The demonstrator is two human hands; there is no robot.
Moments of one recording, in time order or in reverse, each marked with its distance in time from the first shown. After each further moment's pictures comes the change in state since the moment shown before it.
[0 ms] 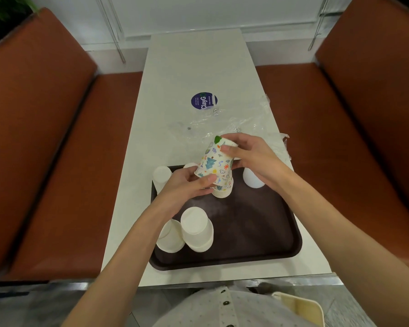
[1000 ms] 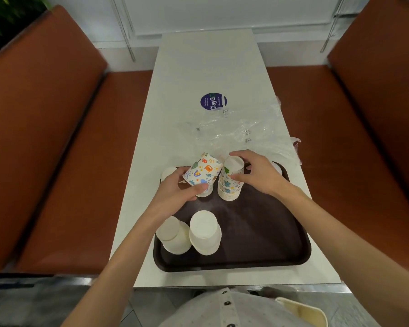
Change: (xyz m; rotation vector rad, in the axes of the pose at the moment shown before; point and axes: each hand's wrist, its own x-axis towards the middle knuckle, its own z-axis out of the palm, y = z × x) left_hand -0.006 -0.016 -0.034 0.308 0.244 0.017; right_hand 0.032 0.073 -0.016 -0.656 -0.017 -0.164
